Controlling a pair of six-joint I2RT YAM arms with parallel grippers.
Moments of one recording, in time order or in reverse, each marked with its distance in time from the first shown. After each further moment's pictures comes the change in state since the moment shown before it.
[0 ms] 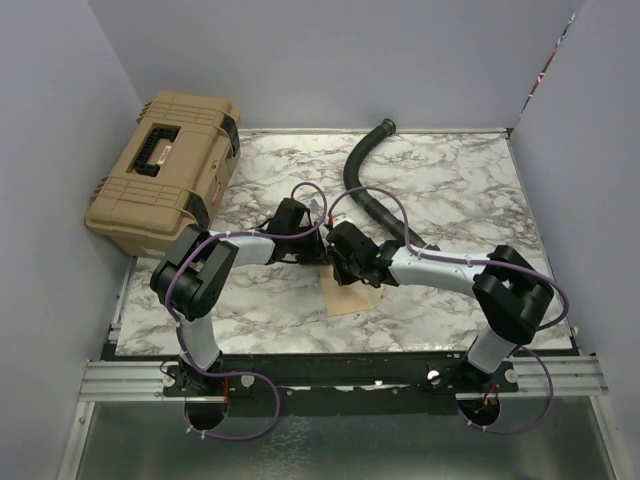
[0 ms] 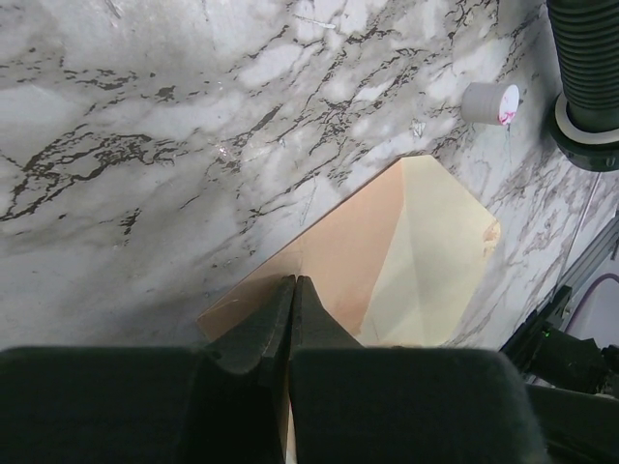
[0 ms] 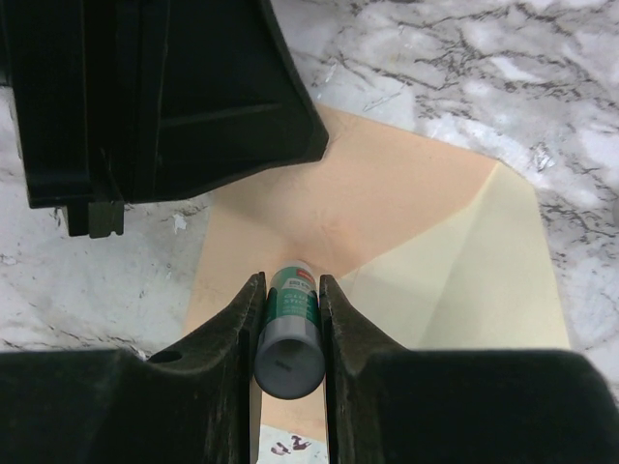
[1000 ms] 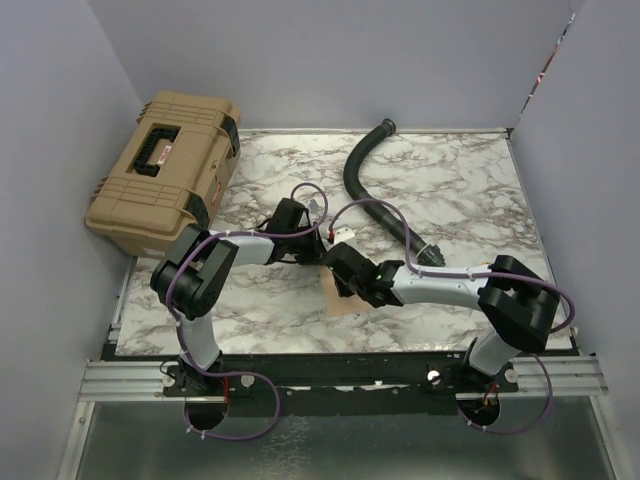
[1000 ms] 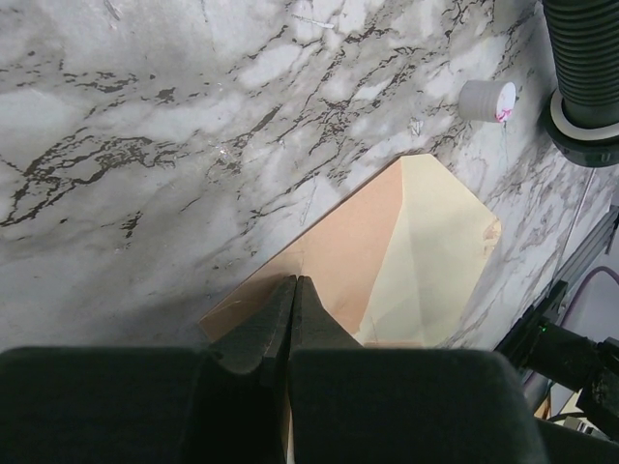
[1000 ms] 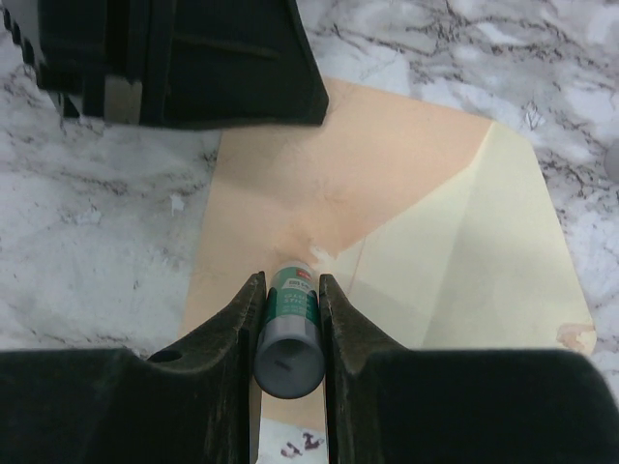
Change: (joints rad) left arm 0.010 0.006 -0.005 0.013 0.019 0.001; right arm 0.112 -0.064 -0.140 0.095 0.183 0.071
